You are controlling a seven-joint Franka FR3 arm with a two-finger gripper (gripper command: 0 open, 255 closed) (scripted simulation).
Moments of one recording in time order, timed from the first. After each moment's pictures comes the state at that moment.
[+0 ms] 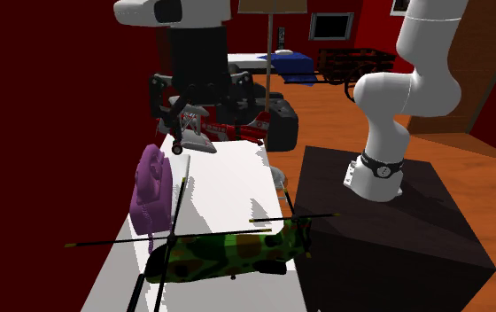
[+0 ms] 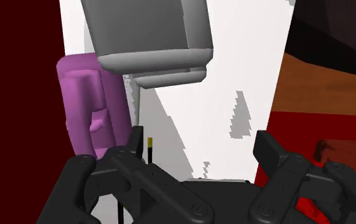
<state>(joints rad) -0.06 0.14 -0.69 -1.70 0.08 1.79 -1.13</state>
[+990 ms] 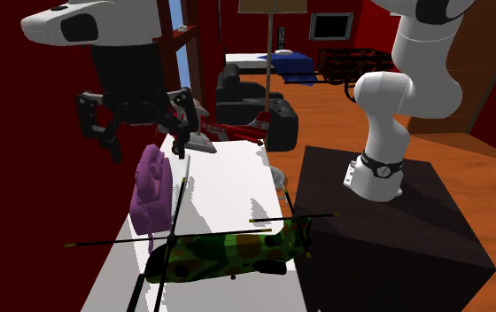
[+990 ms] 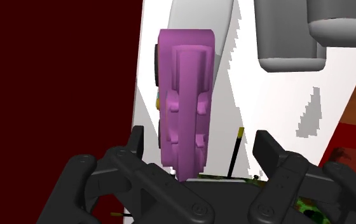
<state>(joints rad) -0.25 0.47 -0.65 -1.34 0.29 1.73 -1.35</state>
